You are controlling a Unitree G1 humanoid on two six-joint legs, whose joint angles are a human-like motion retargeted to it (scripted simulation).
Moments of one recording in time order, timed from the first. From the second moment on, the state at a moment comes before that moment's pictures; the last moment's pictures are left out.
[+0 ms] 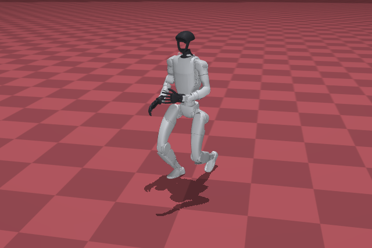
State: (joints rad) left arm -0.13 0.33 -0.44 0.18 -0.22 -0.42 0.37; right arm 0.27 -0.45 0.44 0.38 -0.08 -0.30 -0.40; waist -0.11 0.06 -0.19; left_leg -0.39 0.03 0.11 1.37 -0.68 0.00; right_leg -0.94 0.04 -0.11 1.34 -0.77 0.03
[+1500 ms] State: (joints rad) left arm -0.21 0.34 -0.45 0.00 -0.17 -0.41 0.26; right arm 0.32 -0.51 0.39 0.13 -0.10 -0.30 -0.35; waist -0.13 0.01 -0.21; left_leg -0.38 -0.02 0.19 1.23 -0.68 0.01; right_leg -0.96 -0.05 -0.09 1.44 -0.68 0.05
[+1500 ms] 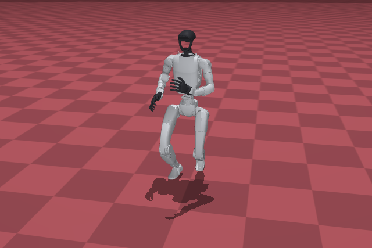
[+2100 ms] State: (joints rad) left arm 0.46 0.47 -0.26 0.02 -0.24 -0.32 0.11; right arm -0.13 -0.43 0.46 -0.16 -0.19 -0.29 -0.39; waist 0.08 -0.25 -0.20; left_leg -0.94 -0.23 0.30 1.23 -0.68 0.18; right_leg -0.41 -0.26 -0.02 1.61 -0.50 0.17
